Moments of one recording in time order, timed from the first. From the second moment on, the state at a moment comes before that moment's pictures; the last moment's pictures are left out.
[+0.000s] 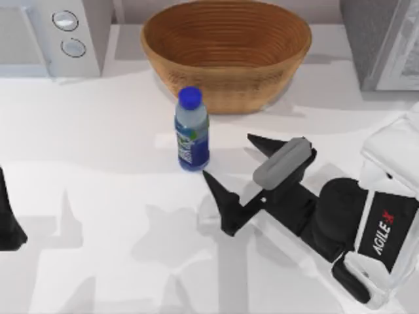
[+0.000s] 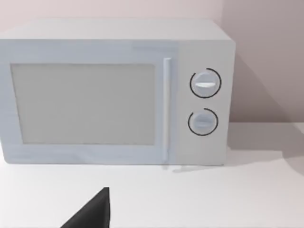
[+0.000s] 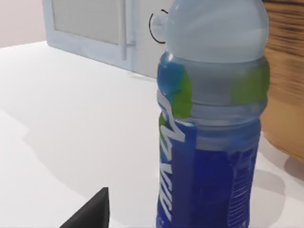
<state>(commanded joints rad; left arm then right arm) 0.00 0.00 0.00 0.00 0.00 0.00 0.64 2.33 0.64 1.68 -0.11 0.00</state>
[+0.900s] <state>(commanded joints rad) 0.00 0.00 0.00 0.00 0.00 0.00 0.66 2.43 0.95 1.46 -0.09 0.00</state>
